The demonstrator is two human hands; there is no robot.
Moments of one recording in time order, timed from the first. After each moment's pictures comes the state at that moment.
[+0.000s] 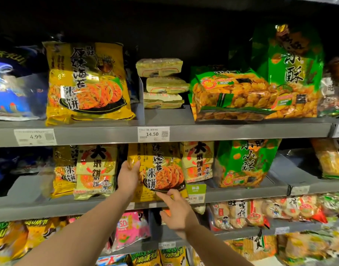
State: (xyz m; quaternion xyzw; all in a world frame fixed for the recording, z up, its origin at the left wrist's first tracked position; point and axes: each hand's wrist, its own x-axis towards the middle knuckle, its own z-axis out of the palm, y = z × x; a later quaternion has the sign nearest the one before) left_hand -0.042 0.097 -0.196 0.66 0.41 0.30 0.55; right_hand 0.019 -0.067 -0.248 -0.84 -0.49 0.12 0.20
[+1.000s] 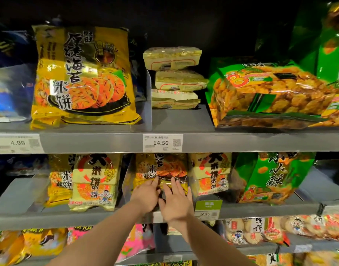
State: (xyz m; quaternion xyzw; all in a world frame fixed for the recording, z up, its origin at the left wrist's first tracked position) left_hand 0.004 0.132 -0.262 0.94 0.29 -0.05 0.15; right_hand 0.054 0.014 -0.264 -0.89 -0.44 0.06 0.12
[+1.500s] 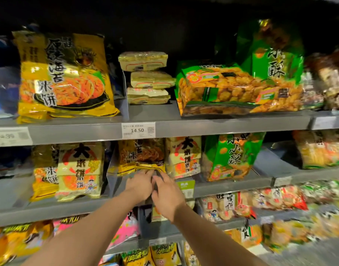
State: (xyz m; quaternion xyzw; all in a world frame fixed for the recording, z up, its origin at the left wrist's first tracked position) left_hand 0.001 0.077 -0.226 0.96 0.26 -0.02 0.12; right_hand 0.031 -0.047 -0.219 -0.88 -0.43 0.08 0.20
